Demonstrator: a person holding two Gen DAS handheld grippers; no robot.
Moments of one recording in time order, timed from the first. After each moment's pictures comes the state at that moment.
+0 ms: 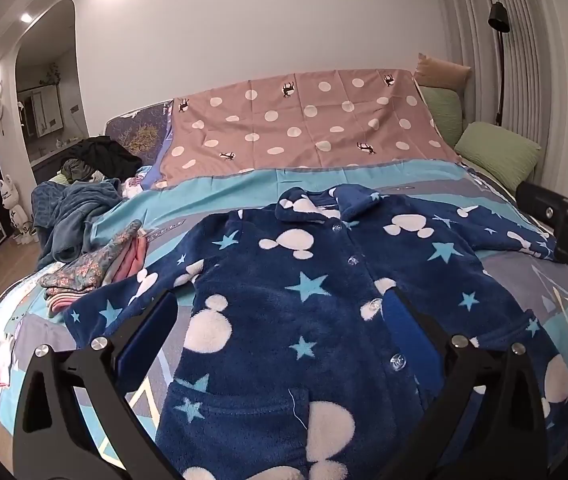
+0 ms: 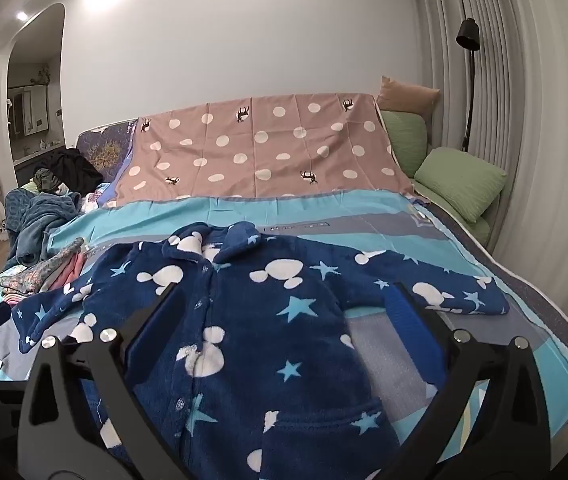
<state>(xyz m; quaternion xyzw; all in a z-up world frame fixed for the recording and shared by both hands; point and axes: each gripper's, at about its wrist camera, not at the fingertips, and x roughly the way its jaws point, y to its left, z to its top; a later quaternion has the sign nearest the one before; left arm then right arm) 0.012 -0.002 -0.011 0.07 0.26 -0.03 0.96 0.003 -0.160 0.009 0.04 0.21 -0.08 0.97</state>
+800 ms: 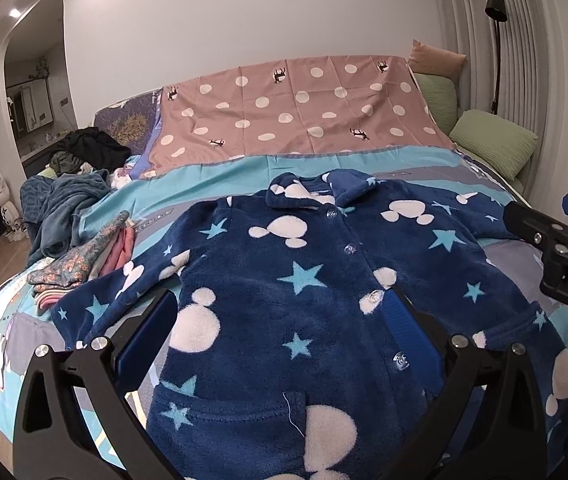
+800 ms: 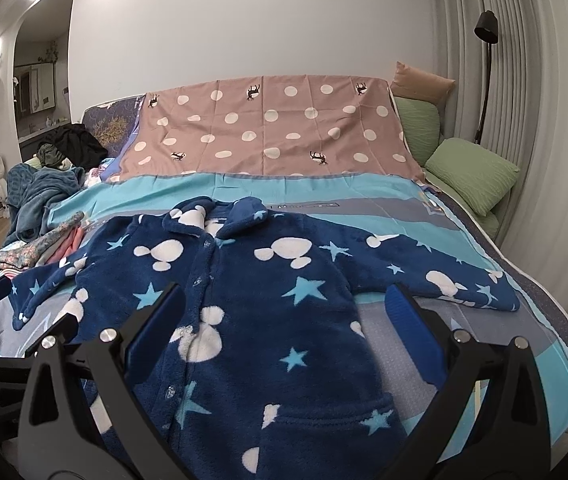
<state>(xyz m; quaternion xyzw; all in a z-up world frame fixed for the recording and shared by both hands) 0.030 -0.002 -0.026 0.07 0.28 -0.04 0.96 0.026 -0.160 -0.006 0.02 0.25 -0.06 0.97</state>
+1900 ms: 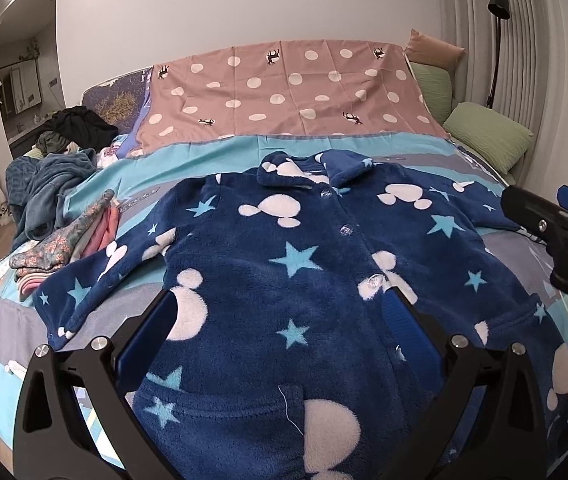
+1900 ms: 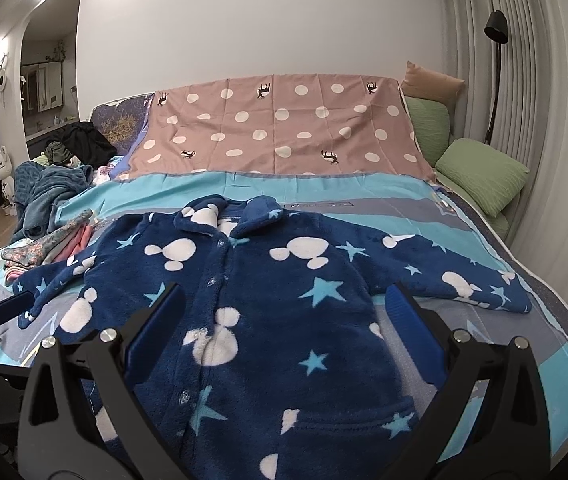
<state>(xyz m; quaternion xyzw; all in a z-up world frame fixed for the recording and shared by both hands) 0.043 0.005 -0.042 0.05 0.31 -0.06 0.95 0.032 -0.148 -0.010 0.02 0.25 -0.04 0.97</state>
